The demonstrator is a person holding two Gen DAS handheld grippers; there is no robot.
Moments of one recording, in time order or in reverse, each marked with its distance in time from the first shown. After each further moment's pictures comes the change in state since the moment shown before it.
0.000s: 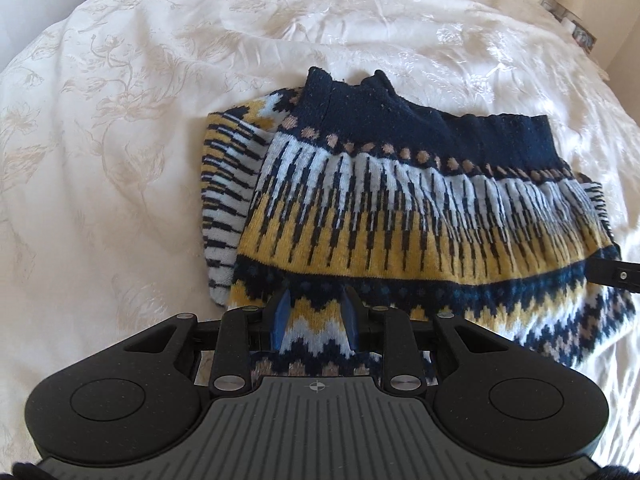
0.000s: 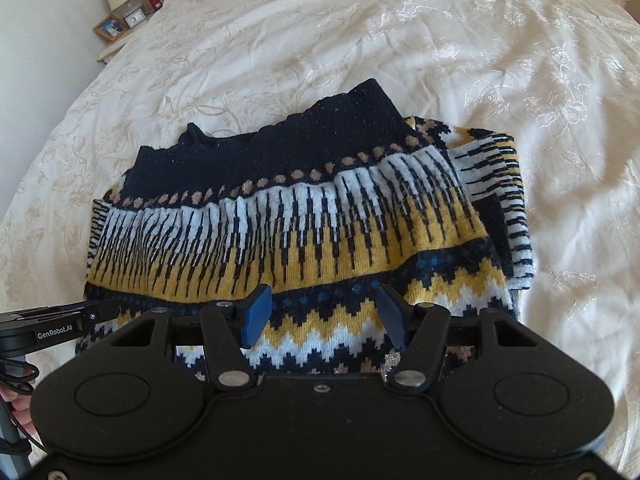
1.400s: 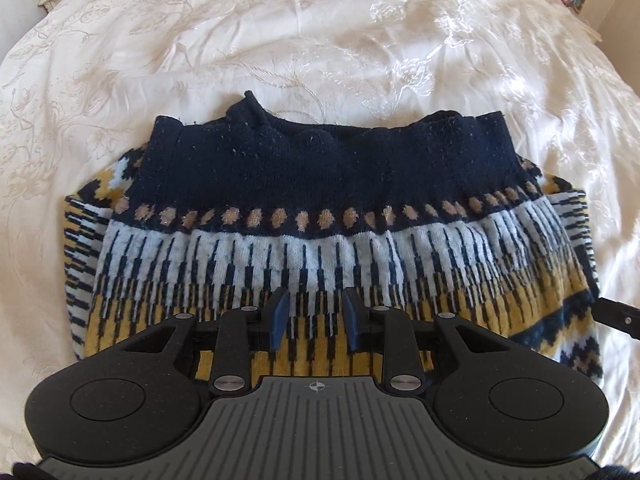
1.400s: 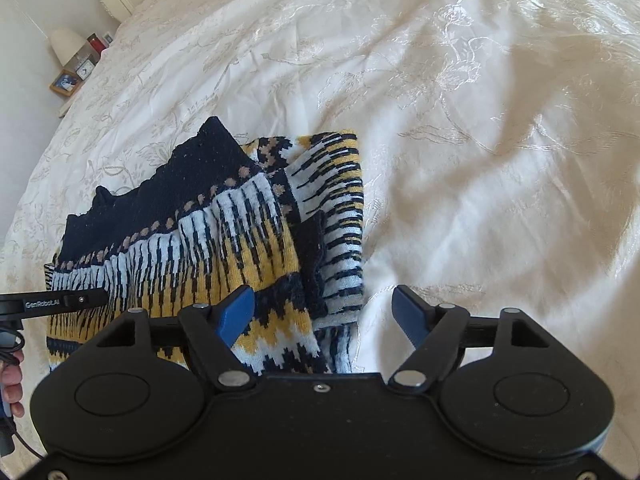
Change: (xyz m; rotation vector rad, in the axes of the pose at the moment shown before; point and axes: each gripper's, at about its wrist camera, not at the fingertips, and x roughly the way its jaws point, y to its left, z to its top) left arm 0.046 -0.114 0.066 0.096 0.093 0.021; right arm -0.001 -0.133 0.011 0.191 -0.009 0.013
